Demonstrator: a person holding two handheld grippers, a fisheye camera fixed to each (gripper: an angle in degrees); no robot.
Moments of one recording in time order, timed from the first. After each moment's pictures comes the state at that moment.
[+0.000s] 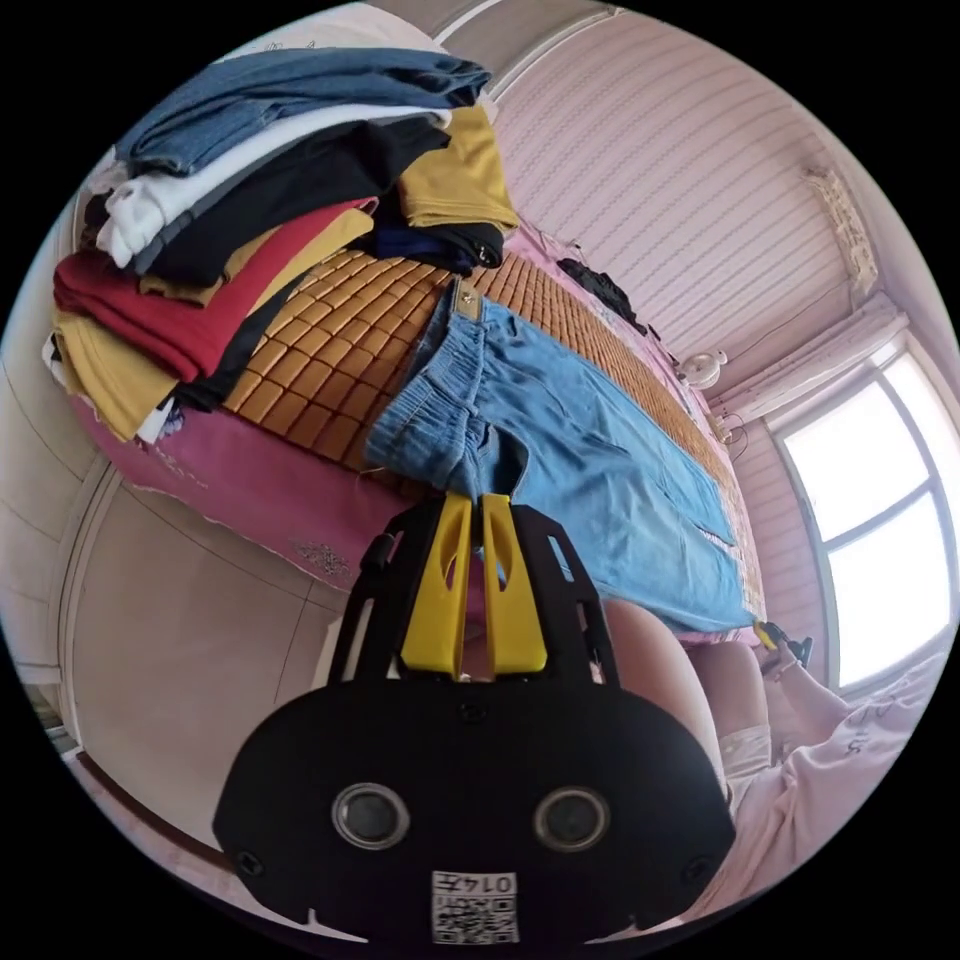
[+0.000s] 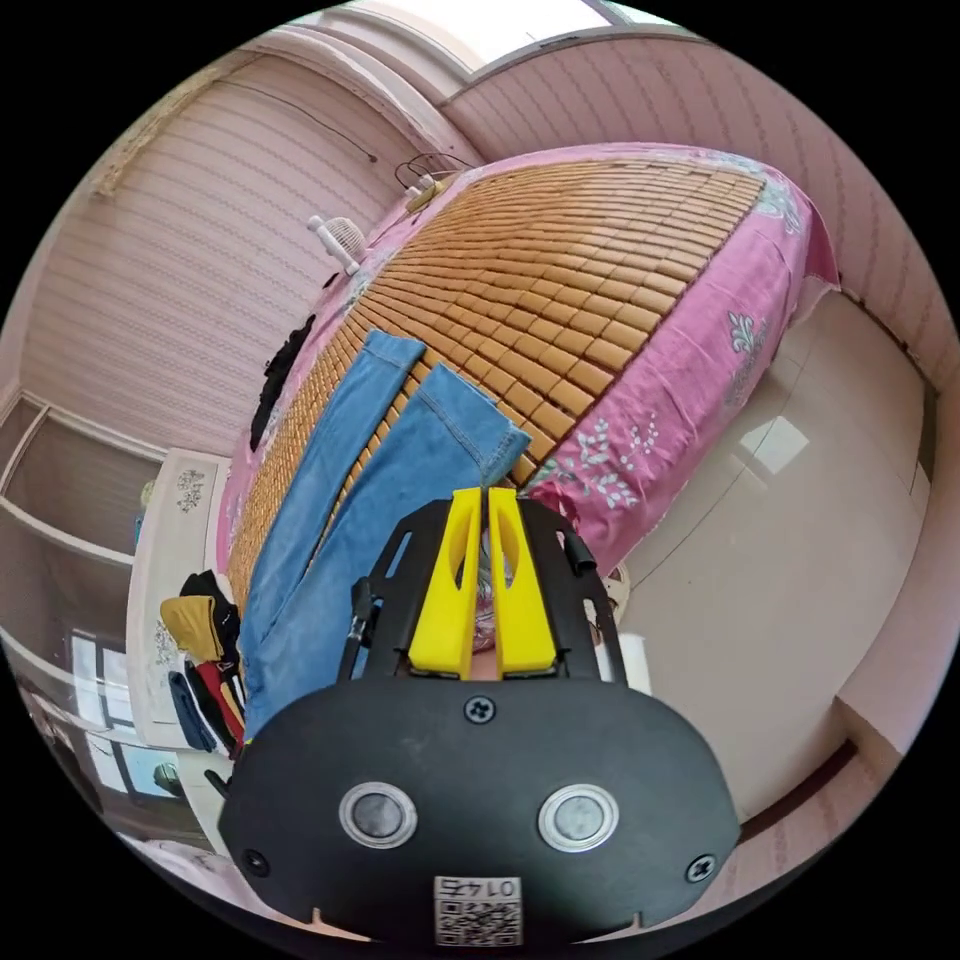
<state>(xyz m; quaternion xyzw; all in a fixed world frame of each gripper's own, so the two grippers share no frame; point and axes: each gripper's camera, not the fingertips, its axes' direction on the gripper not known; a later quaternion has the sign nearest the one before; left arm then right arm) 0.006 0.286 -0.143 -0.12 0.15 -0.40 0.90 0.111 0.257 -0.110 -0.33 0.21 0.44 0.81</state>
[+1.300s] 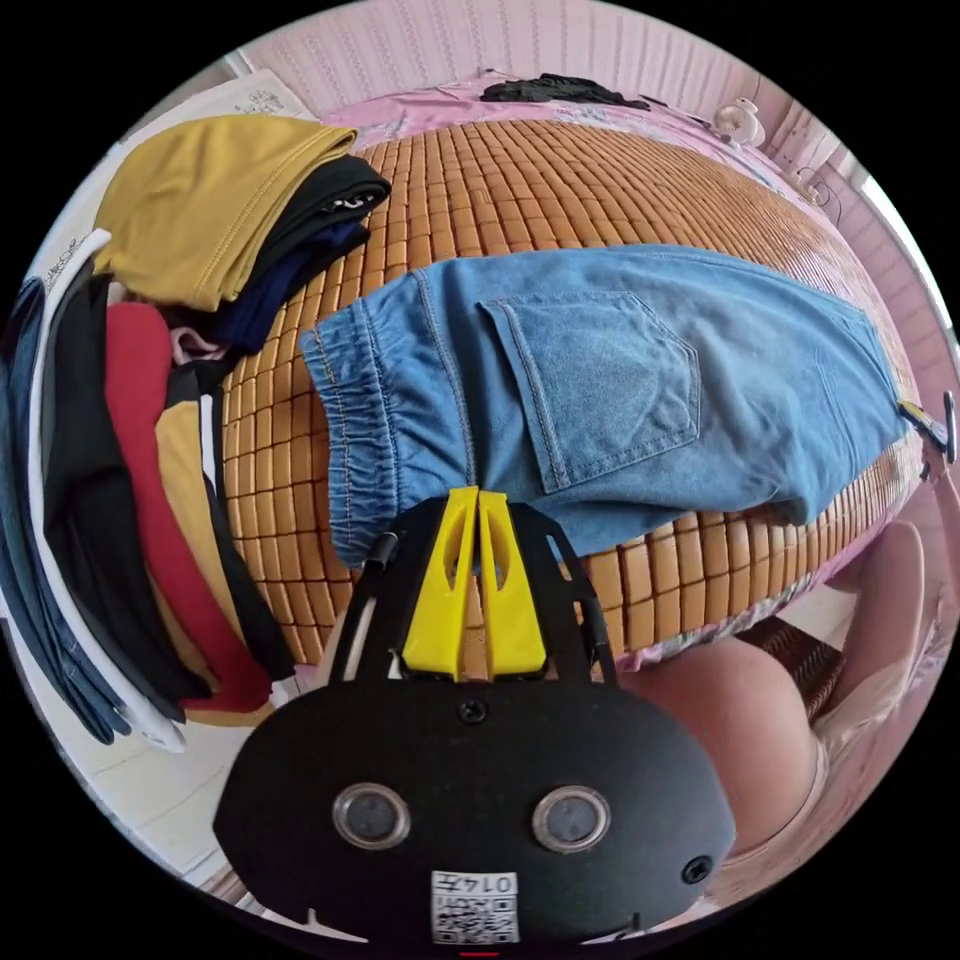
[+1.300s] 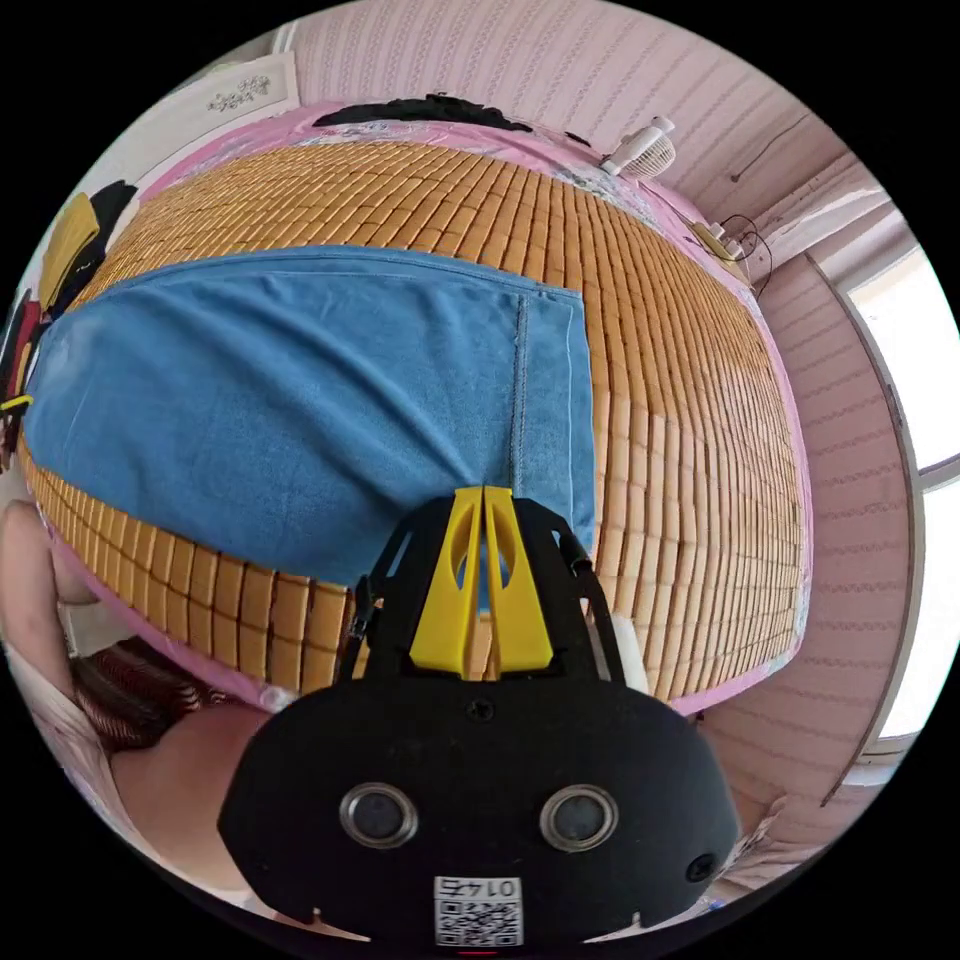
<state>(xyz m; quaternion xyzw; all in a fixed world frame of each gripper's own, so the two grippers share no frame) 0.075 0.113 0.021 -0.40 0.05 -0.08 0.91 0.029 0.252 0.108 -0.60 0.14 -0.01 0.79</state>
